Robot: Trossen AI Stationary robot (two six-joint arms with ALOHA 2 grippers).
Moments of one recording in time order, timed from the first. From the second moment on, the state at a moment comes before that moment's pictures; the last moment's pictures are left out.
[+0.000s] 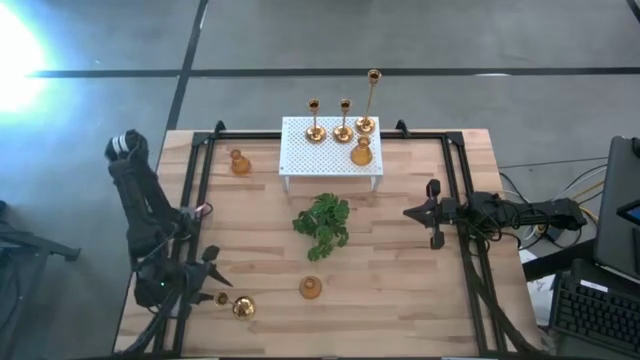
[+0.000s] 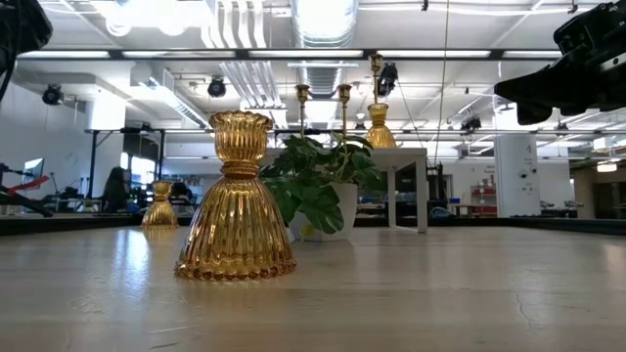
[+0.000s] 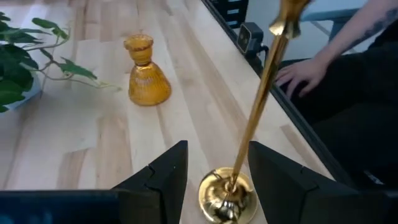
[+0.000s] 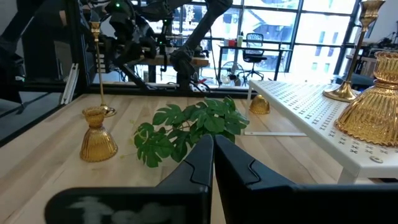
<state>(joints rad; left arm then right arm) -1.26 0.89 0.48 -0.30 -0.77 -0.65 0.06 0.05 0.01 0.03 0.11 -0.02</state>
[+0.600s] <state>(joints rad) -1.19 0.91 0.48 -0.17 -0.66 -0.56 0.06 0.05 0.01 0.03 0.11 -0.02</state>
